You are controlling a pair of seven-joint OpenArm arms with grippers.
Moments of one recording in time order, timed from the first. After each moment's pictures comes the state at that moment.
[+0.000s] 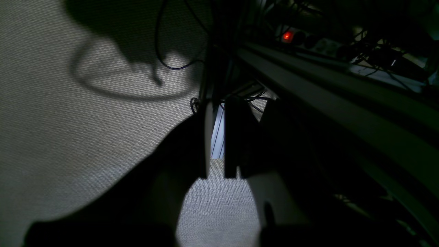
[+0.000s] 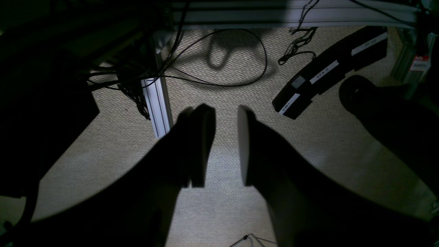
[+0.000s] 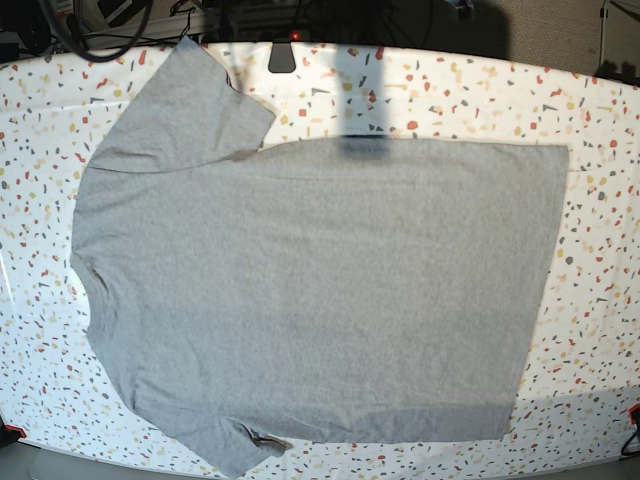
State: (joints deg) left arm 10.5 0.2 -35.4 10.0 21.0 -17.1 -14.0; right arm -9.4 3.8 -1.5 17.4 -1.2 -0.6 -4.5
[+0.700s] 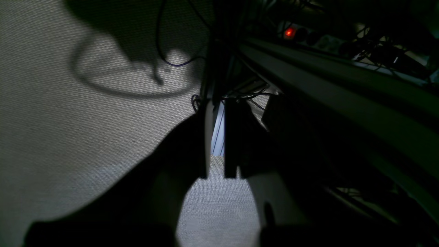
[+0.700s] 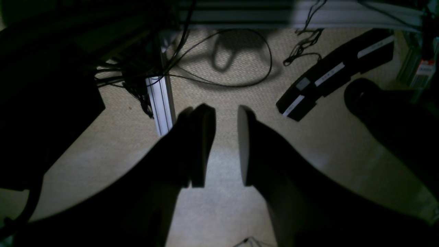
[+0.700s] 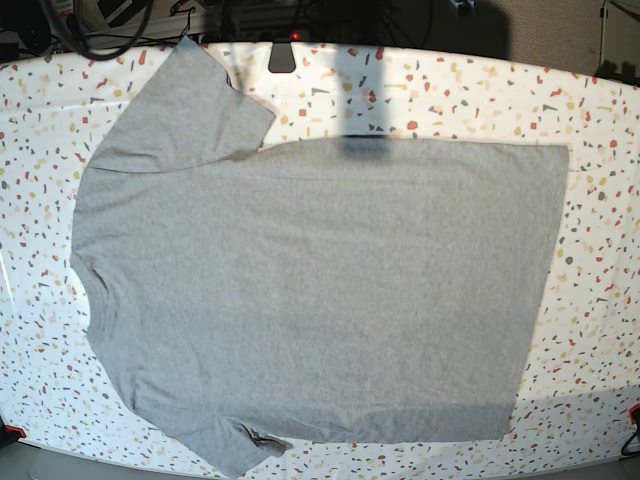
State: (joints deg) left arm 11.5 0.2 -35.4 10.2 21.0 -17.1 -14.4; right arm -10.8 4.5 -1.5 17.4 -1.2 0.7 -2.4
